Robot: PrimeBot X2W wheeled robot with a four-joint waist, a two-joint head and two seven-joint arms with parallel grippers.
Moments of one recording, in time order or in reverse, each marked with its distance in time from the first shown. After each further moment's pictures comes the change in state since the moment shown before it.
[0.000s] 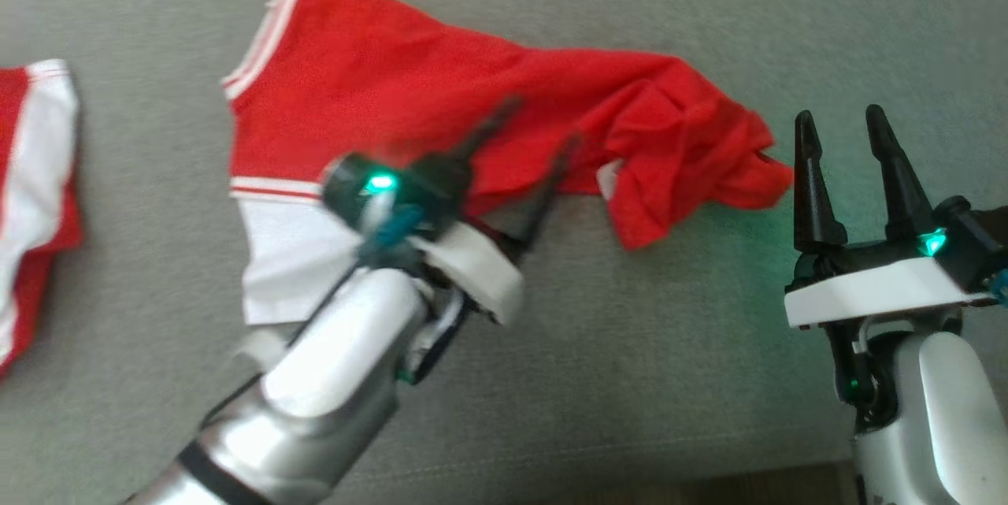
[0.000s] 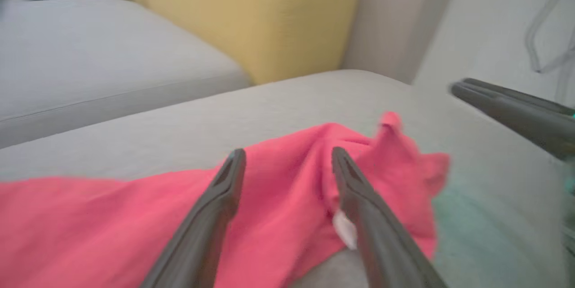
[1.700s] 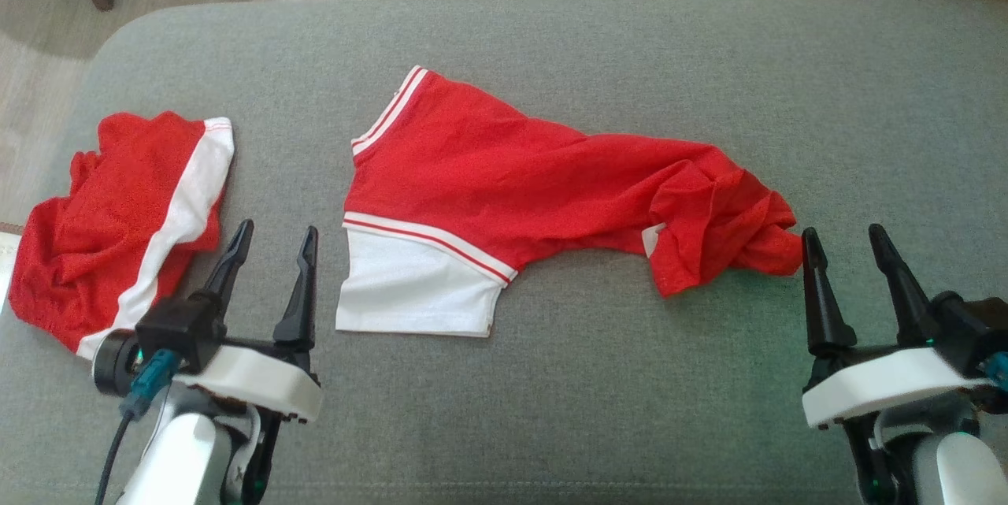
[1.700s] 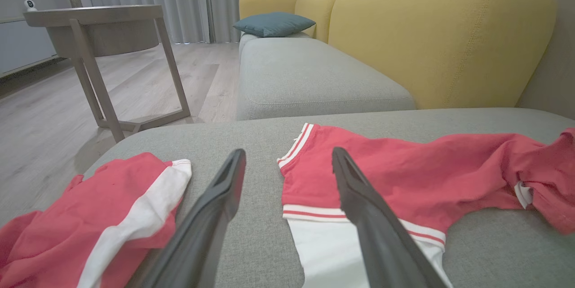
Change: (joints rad) left arm 0.521 0.126 0.566 -0.168 0.132 -0.018 -0.025; right arm 0.228 0.002 -0.045 -0.077 -0.032 0.000 0.107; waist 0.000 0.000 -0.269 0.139
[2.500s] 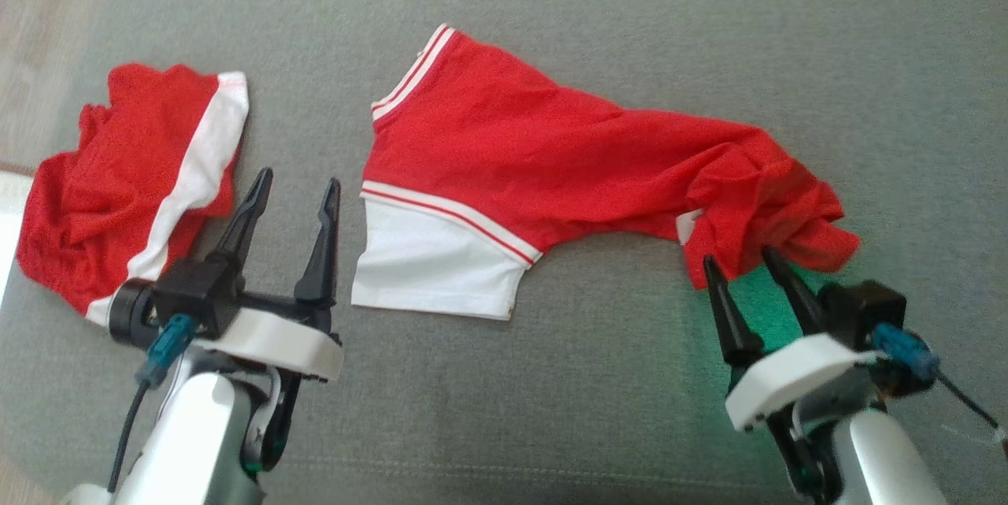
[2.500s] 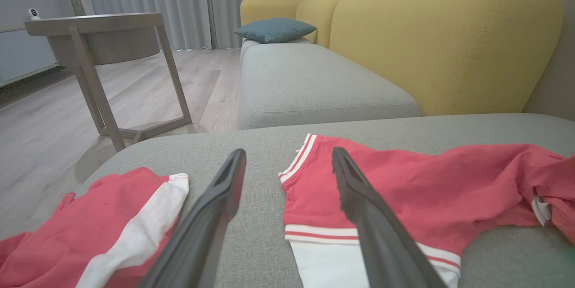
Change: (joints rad) left arm -0.073 -0.039 -0.002 -0.027 0.053 -0.018 0.000; right arm -0.083 0.000 0.155 0.201 0.019 0.000 0.040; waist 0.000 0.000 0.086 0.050
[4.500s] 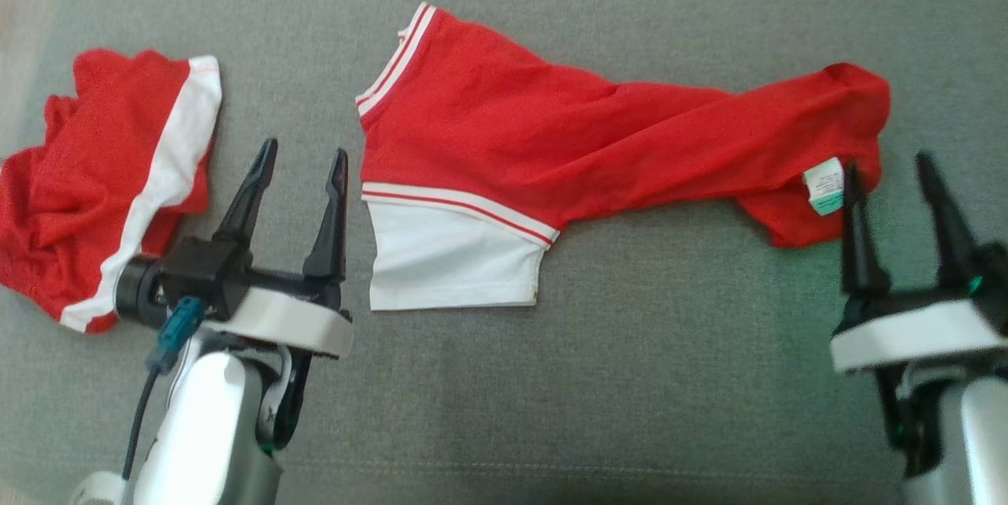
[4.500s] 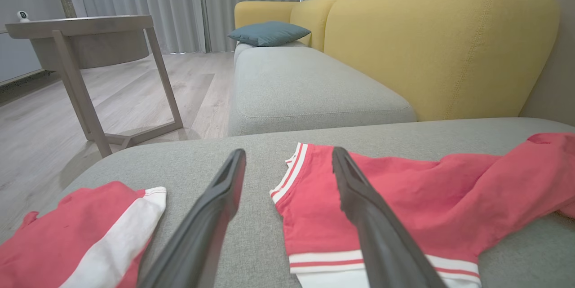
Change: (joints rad) left arm -0.035 -0.111 0.101 0.012 0.121 -0.069 0.000; right arm -0.039 -0.068 -0.169 -0.157 -0.042 0.000 -0.142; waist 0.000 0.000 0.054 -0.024
